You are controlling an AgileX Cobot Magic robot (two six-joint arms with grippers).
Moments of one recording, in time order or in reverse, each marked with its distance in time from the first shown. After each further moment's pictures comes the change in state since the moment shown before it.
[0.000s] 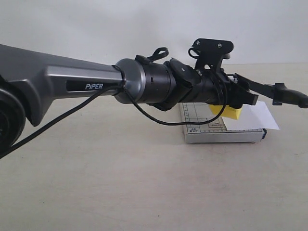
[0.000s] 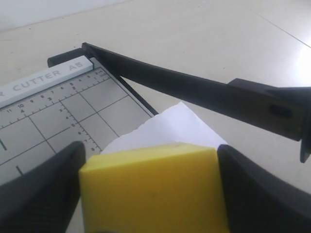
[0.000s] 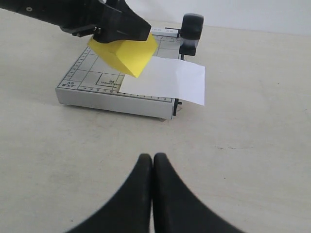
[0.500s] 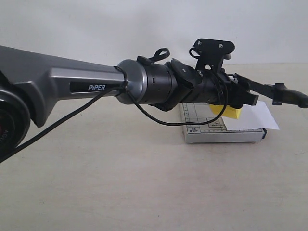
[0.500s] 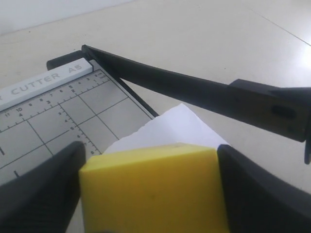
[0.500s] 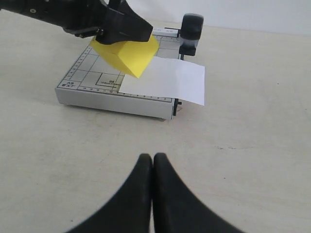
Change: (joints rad) left arm 0.000 0.016 -0.018 0.000 -0.002 0.015; right arm 0.000 0.000 0.000 0.000 0.000 0.000
